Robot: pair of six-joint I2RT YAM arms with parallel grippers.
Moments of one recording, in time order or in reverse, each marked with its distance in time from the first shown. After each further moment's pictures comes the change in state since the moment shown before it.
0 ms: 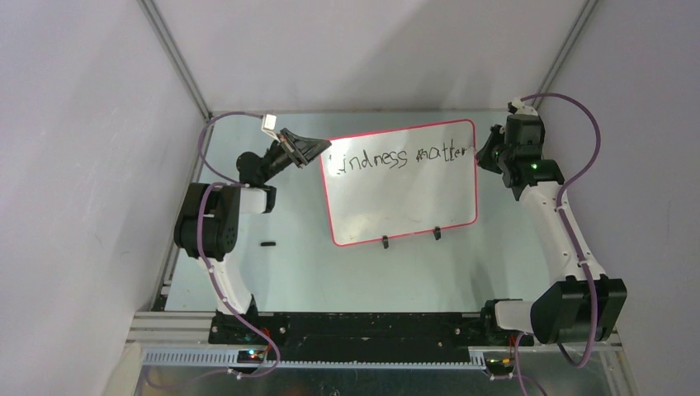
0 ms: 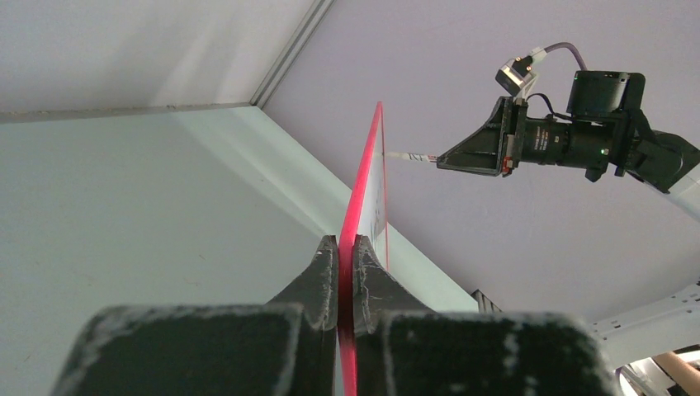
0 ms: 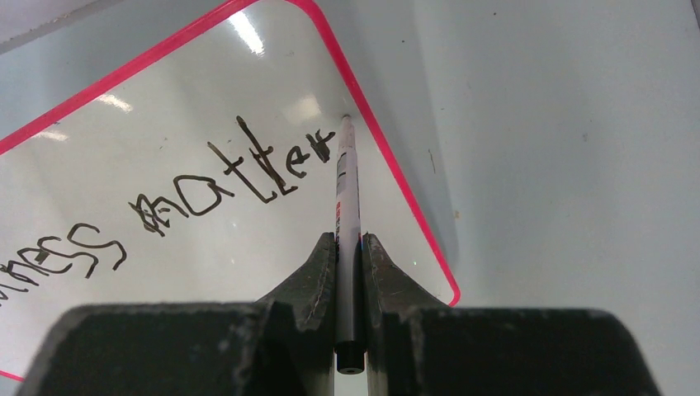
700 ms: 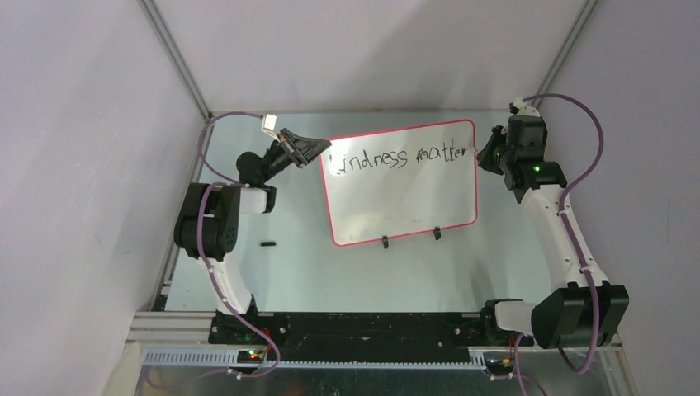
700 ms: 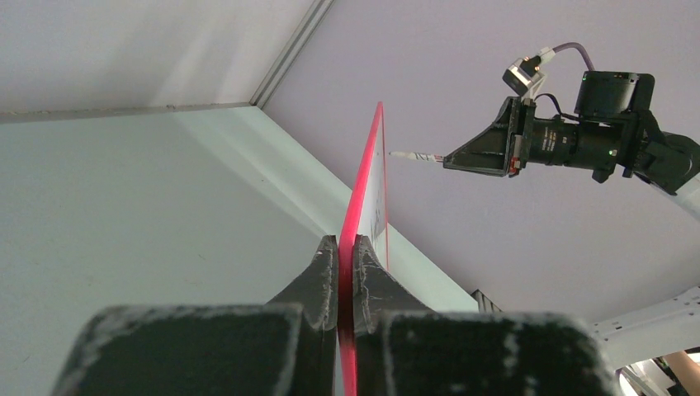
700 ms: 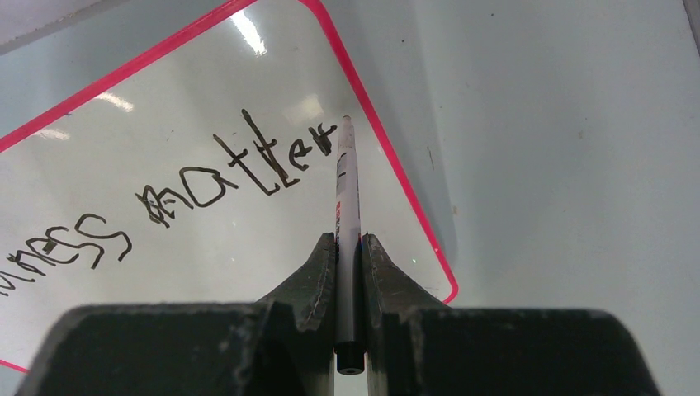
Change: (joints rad) left arm 0.000 0.000 0.000 0.000 0.000 0.000; right arm 0.001 -0.027 0.000 -0.021 0.000 -0.004
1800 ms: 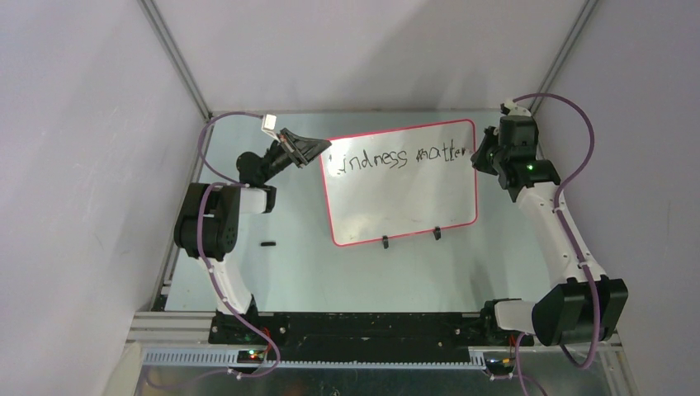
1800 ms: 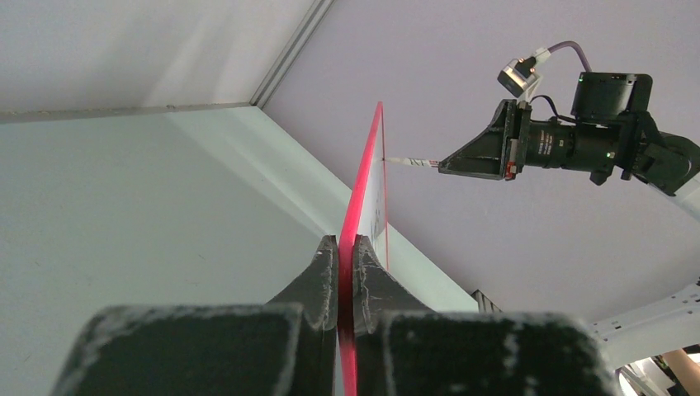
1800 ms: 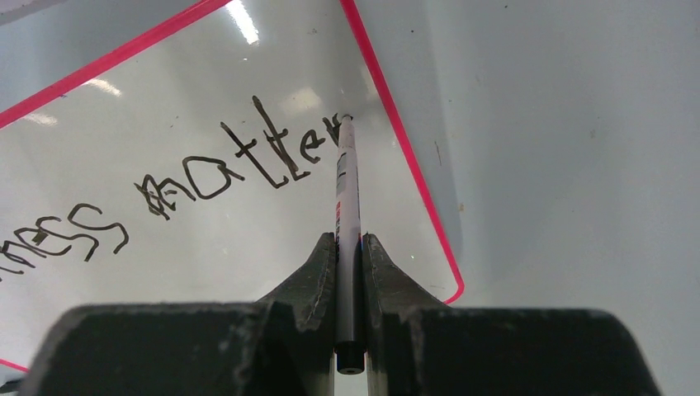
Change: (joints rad) left arm 0.000 0.000 0.000 0.000 0.000 0.000; right arm 0.044 0.023 0.000 0.003 0.028 -0.008
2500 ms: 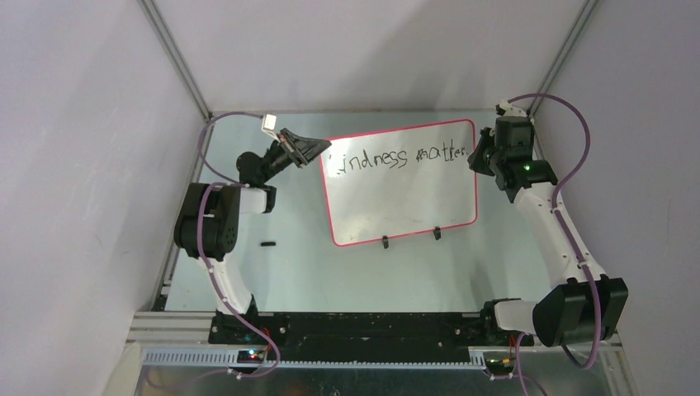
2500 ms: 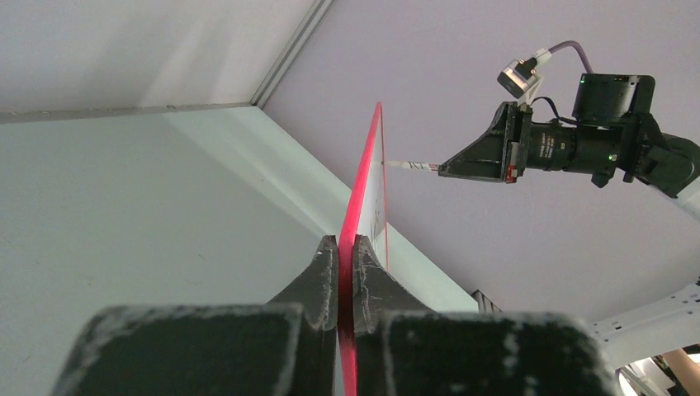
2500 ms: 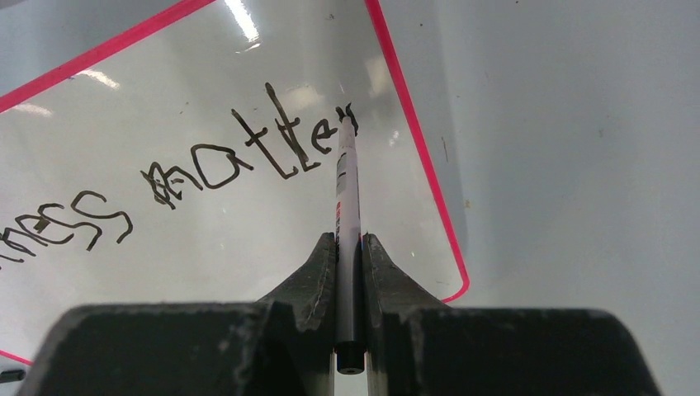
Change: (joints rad) left arm 0.000 0.000 0.000 0.000 0.000 0.000; right arm 0.024 -0.003 -0.005 -0.005 0.006 -0.004
